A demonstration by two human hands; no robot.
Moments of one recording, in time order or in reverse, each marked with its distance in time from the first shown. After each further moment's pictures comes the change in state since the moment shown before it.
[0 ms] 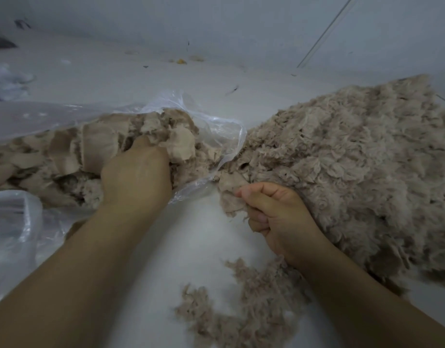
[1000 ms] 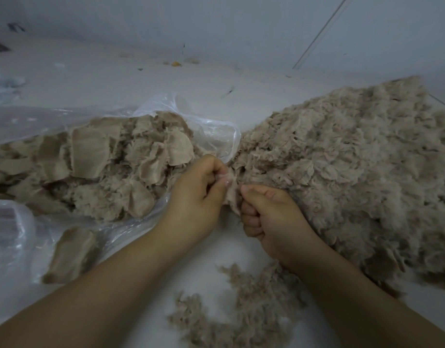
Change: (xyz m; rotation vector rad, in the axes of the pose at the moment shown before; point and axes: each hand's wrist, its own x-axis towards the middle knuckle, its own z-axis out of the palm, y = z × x) left_hand -0.024 0.059 0.027 -1.269 -0.109 0.184; right_hand 0.002 -0.002 0.005 0.012 -0.015 0.057
